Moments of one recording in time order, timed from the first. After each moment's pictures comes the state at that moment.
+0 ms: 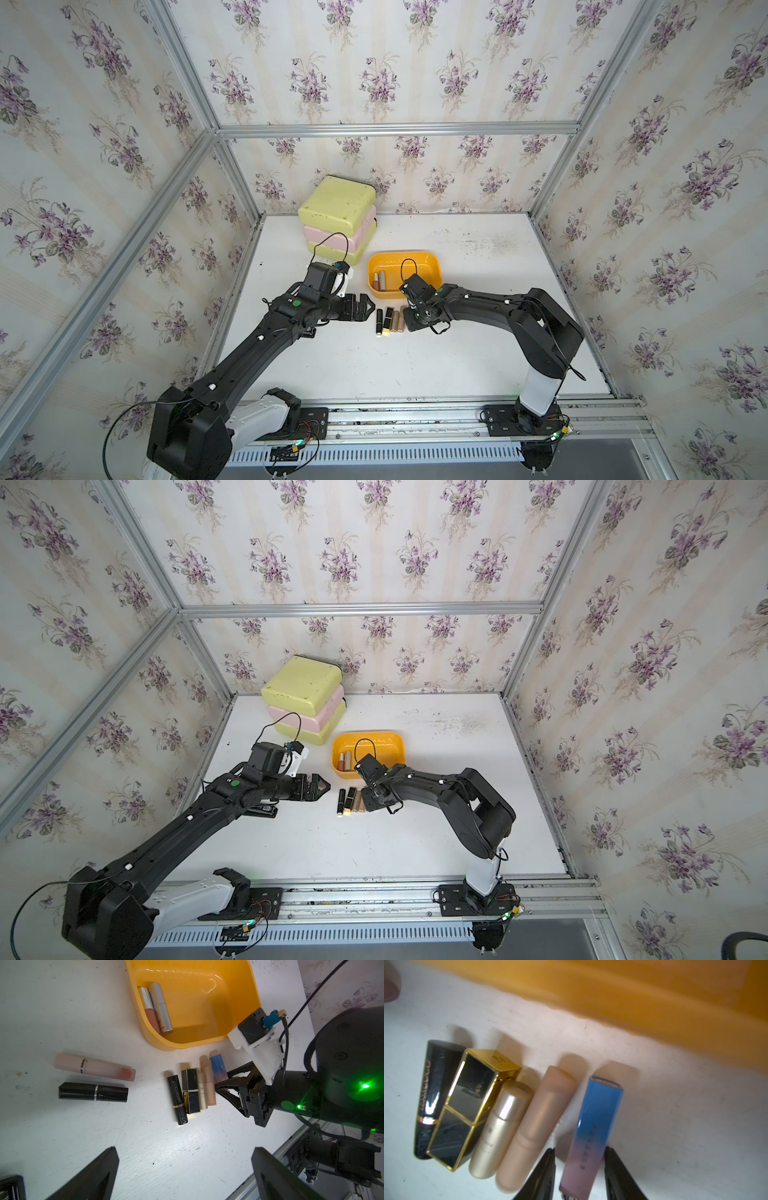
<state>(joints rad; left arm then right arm) -0.41 1.14 0.84 -0.60 0.33 -0.38 0.82 1.82 1.08 -0.50 0.03 0.47</state>
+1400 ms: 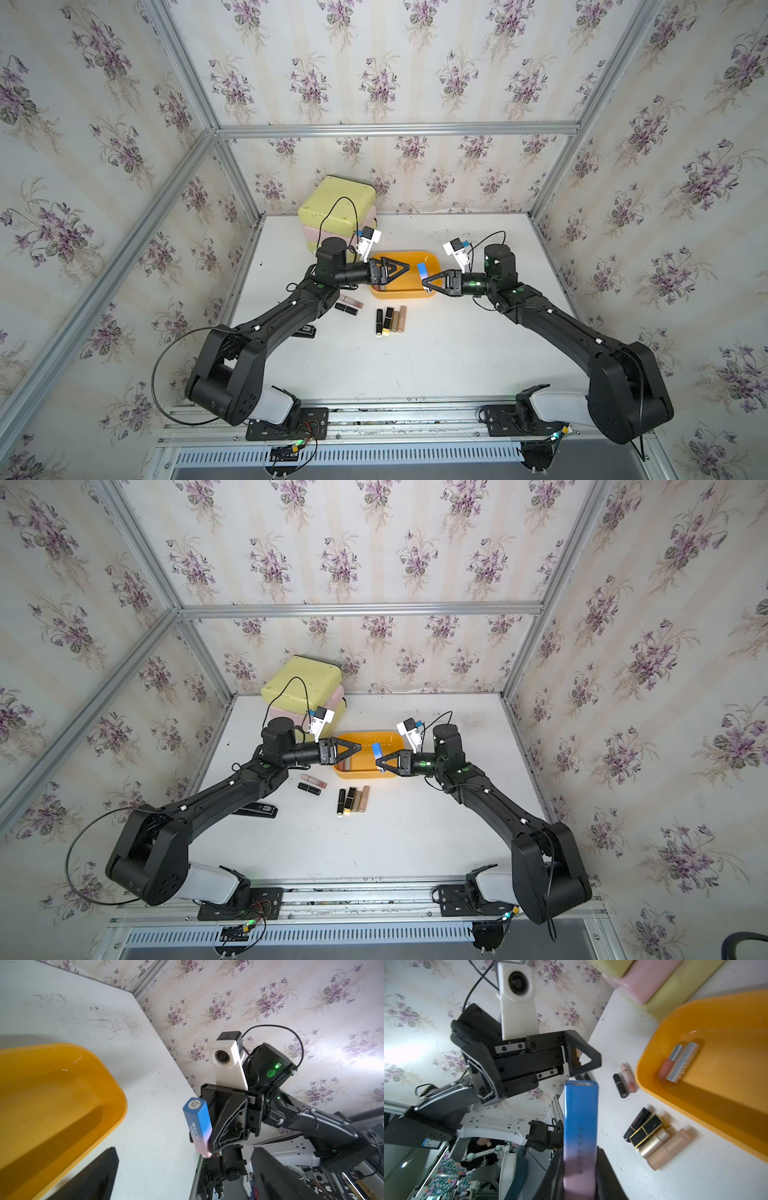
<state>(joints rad) -0.43 1.47 0.92 0.36 0.88 -0.75 0.37 1.33 0.79 0.15 -1.03 0.65</state>
